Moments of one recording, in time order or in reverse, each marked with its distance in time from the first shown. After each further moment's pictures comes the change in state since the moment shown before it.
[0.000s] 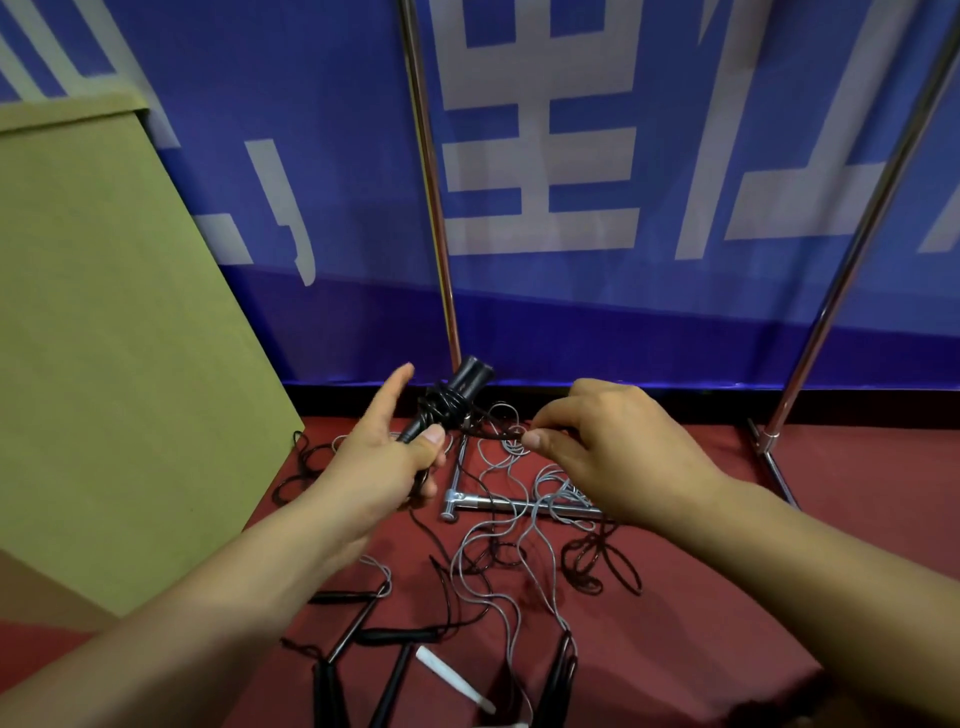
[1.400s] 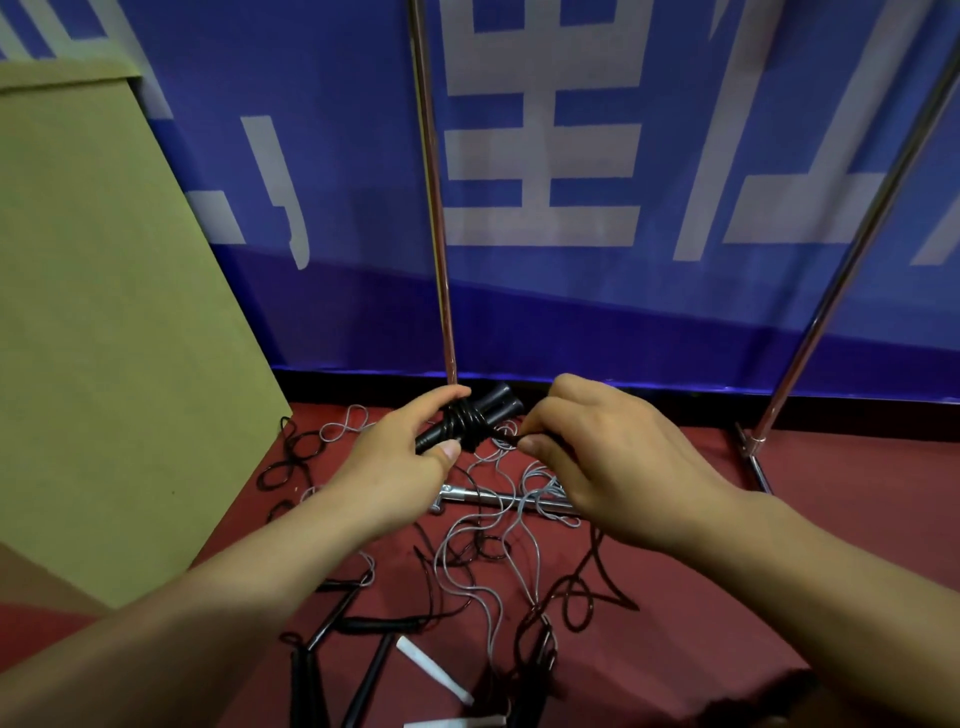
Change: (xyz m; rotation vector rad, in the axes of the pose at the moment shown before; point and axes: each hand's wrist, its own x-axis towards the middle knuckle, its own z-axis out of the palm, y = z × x) left_hand 0.001 -0.004 0.012 0.507 -0.035 0.157; right_hand -0.013 -0.003 -0.007 -0.087 0.041 -0.242
